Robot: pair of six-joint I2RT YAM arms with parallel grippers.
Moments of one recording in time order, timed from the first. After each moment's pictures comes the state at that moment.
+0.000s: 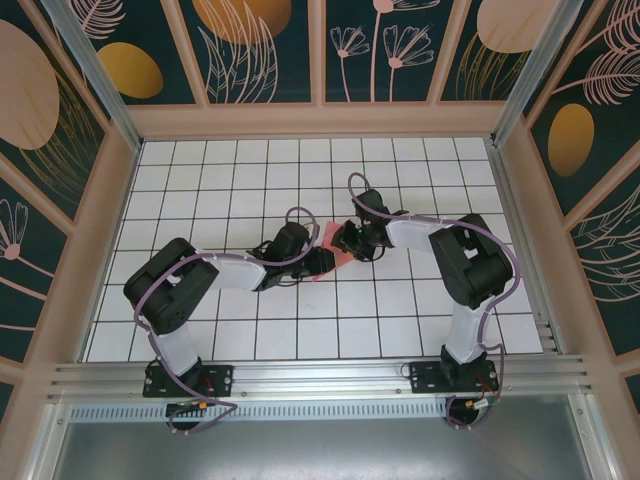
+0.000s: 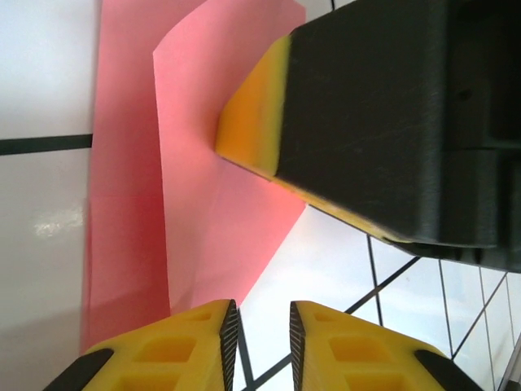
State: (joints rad) left arm -0.75 1.80 0.78 0.31 0.27 -0.87; right arm 0.53 1.91 1.04 -0.24 -0.33 0.89
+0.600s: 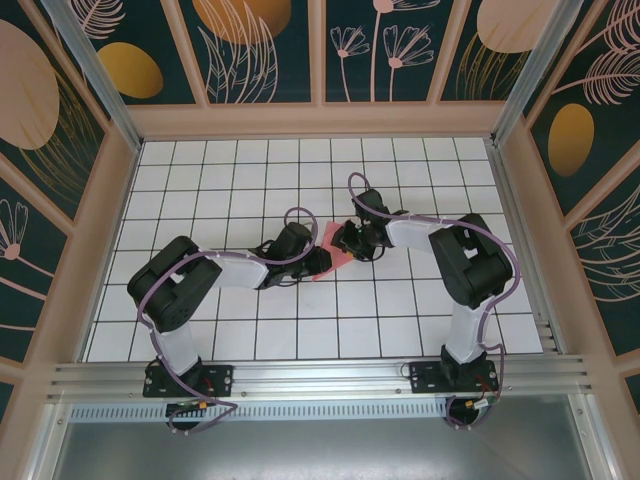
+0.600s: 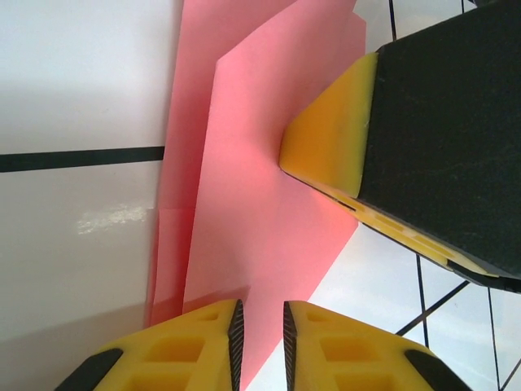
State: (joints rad) left arm -0.75 1.81 0.80 0.25 0.19 -0.87; right arm 0.53 1.91 1.04 -0.24 -0.33 0.90
